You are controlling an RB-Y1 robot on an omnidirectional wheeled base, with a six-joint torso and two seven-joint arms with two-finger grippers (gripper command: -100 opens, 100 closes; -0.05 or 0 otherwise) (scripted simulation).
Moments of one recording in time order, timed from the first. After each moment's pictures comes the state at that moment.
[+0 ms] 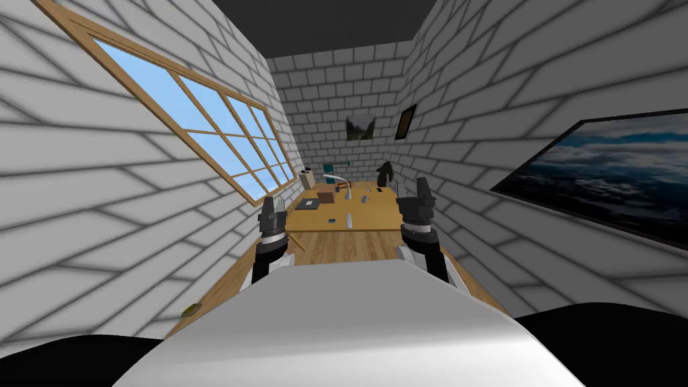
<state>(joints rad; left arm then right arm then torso) 0.50 0.03 0.07 -2.23 -0.05 -0.63 -0.09 0.52 -0.05 0.00 -2.39 0.10 -0.59 -0.12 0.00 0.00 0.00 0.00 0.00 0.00</state>
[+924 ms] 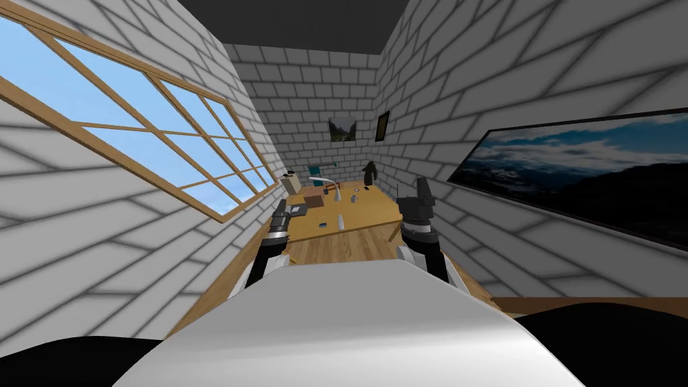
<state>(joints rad) 0.47 0.19 0.09 -2.13 0.03 -0.40 -0.17 0.52 -0.05 0.00 -2.39 0.10 -0.59 -0.12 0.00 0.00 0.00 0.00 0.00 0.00</state>
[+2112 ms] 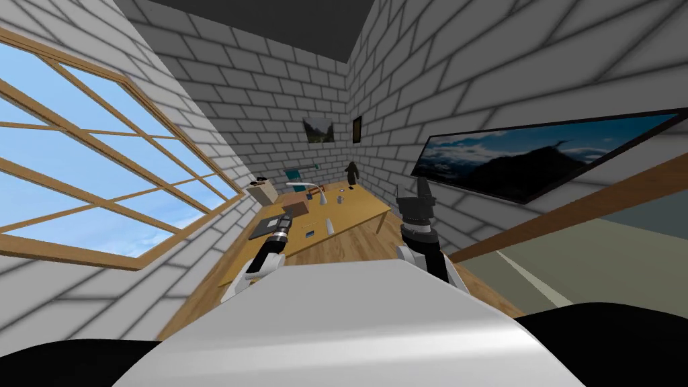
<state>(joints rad) 0.42 0.31 0.13 -1.97 0.14 -0.06 -0.28 0.52 -0.05 0.00 -2.39 0.10 -0.59 -0.12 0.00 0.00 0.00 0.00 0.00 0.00</state>
